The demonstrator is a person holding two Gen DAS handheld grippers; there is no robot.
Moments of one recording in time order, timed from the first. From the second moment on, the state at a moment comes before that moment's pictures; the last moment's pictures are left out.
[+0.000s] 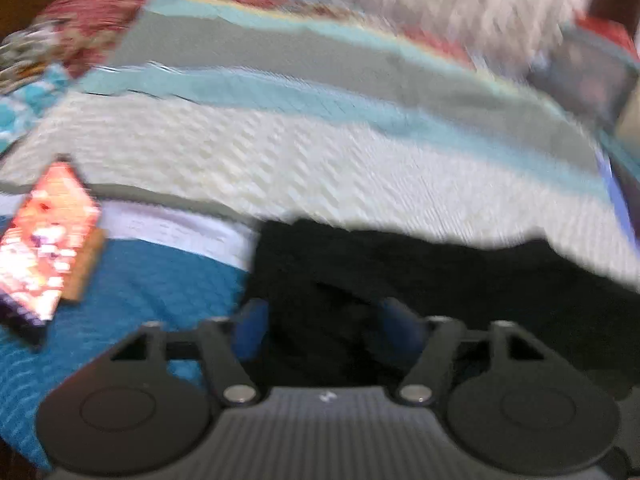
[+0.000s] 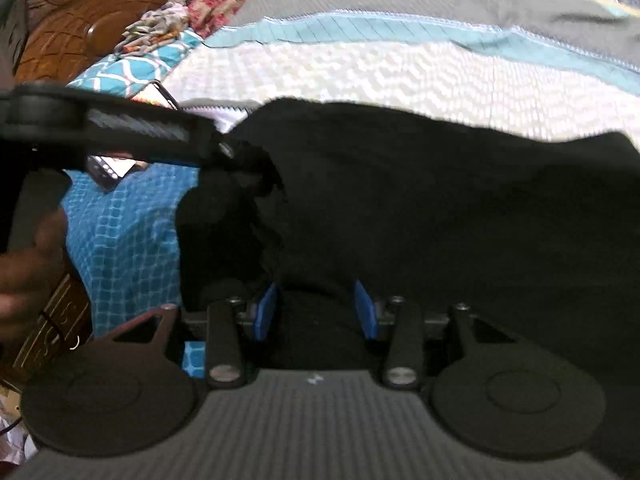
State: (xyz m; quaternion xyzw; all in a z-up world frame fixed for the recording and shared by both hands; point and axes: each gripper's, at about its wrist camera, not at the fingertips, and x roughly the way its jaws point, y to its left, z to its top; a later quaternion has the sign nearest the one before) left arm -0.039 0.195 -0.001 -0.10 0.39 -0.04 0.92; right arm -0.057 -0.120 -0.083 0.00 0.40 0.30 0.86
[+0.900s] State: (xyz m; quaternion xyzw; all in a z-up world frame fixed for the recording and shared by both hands) left arm -0.020 0.213 -0.026 -0.05 0.45 0.04 0.89; right arm -0.055 -0.067 -0.091 -0.10 0.34 0.34 0.87
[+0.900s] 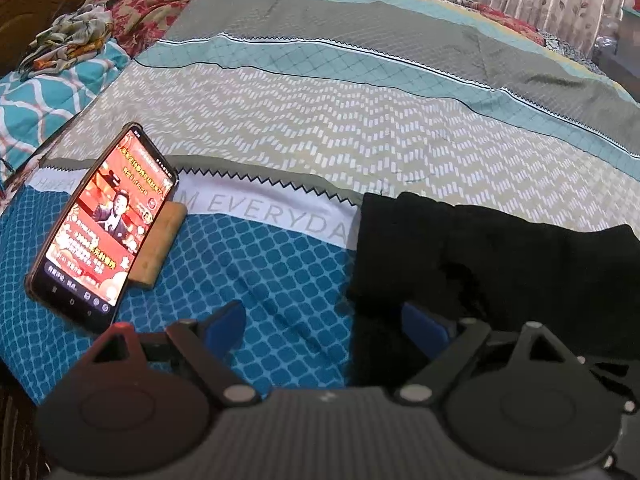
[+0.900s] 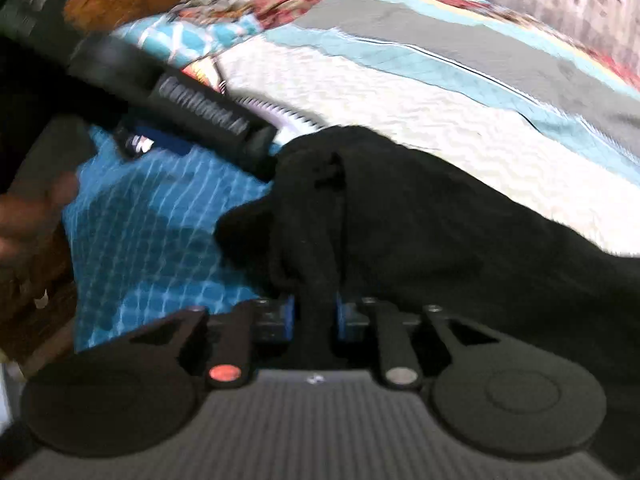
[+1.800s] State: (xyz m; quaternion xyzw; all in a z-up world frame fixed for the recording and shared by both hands) left arm -0.015 0.212 -0.027 -0.03 0.45 0.06 0.89; right arm -0.077 -0.054 -0.092 -0.11 0.32 0.36 0.87
